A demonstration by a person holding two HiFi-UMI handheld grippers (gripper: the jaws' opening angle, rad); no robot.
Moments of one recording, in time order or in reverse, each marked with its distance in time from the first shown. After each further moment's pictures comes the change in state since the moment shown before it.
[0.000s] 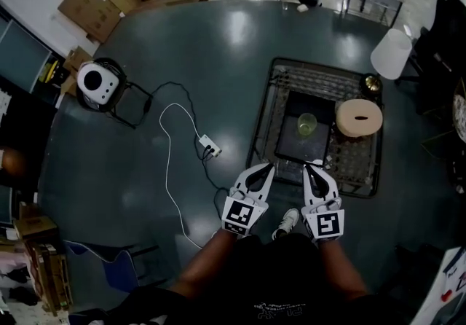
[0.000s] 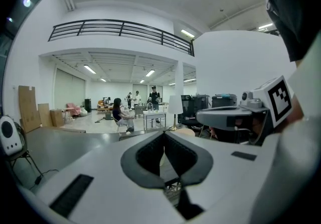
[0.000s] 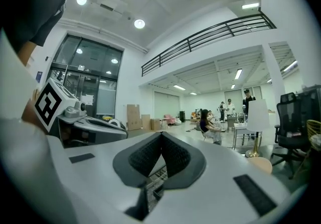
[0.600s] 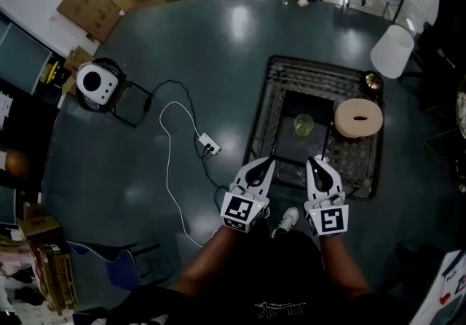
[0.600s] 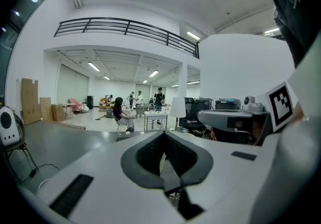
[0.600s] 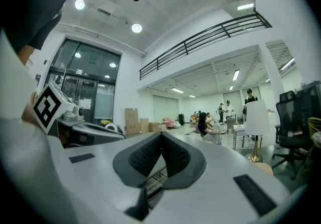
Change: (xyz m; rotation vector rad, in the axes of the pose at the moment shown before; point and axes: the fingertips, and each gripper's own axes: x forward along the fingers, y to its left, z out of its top) left arm 0.038 0.003 0.014 -0.064 -0.016 0.017; right arm 0.016 -0.042 0.009 0.019 -0.045 -0.004
